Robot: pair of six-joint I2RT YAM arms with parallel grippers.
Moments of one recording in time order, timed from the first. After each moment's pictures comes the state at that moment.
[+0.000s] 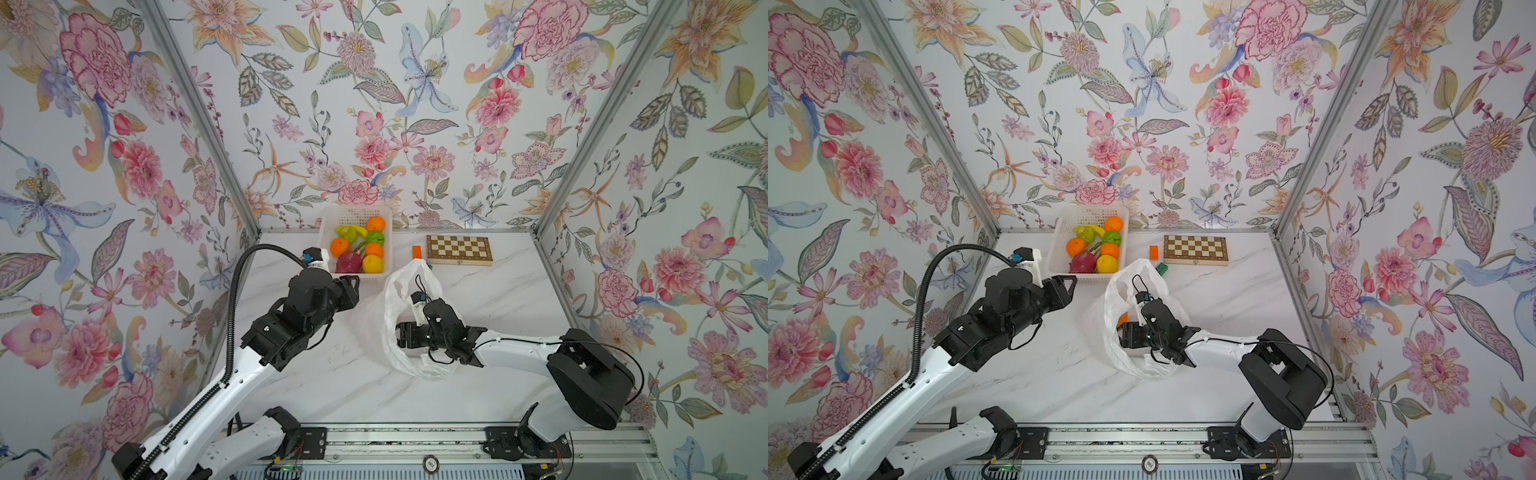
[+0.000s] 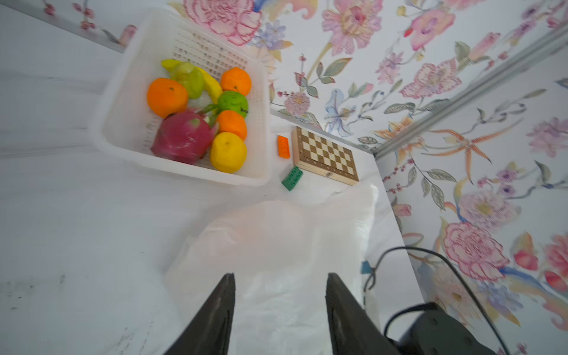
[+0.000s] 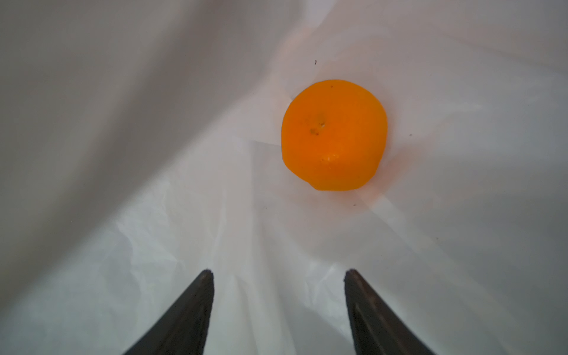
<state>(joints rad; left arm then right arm) -0.56 0.98 1.03 -0.54 -0.19 -0.71 0.84 1.57 0.73 0.22 -0.22 0.68</state>
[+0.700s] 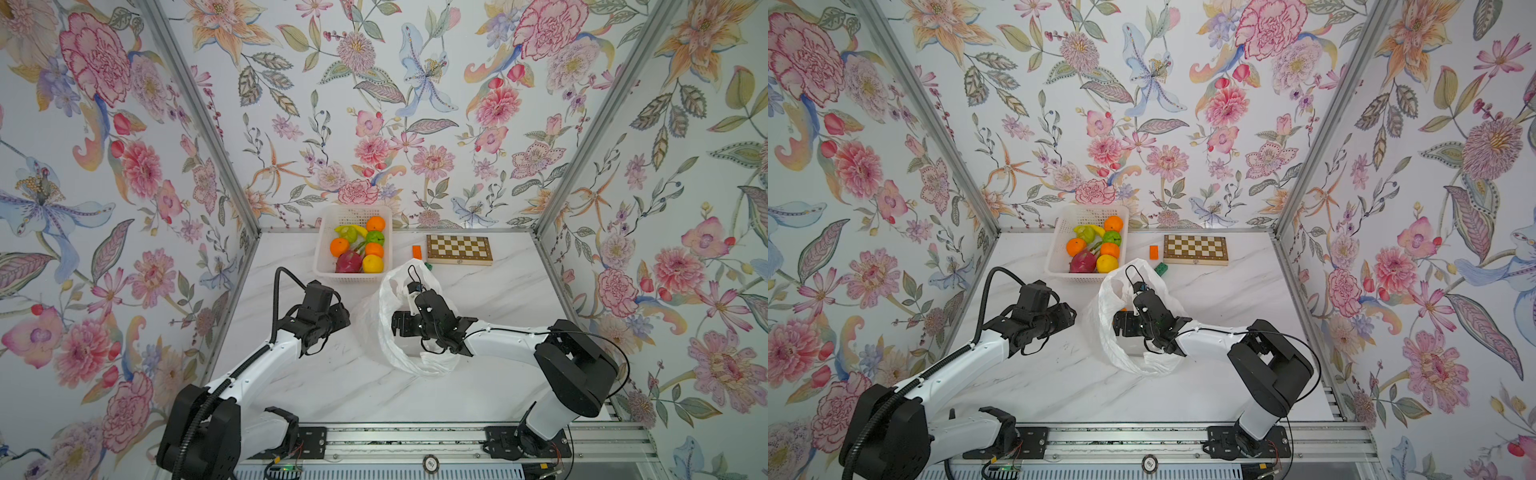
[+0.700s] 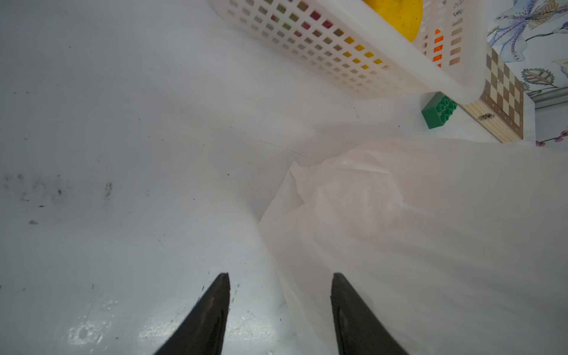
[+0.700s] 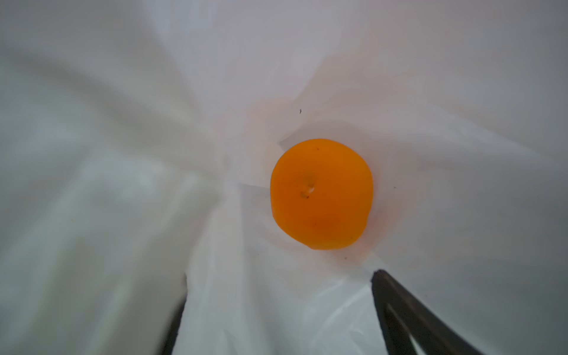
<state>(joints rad) -0.37 1.24 0.70 -0.33 0.03 -0.71 0.83 1.66 0.85 0.18 -0.11 0.69</state>
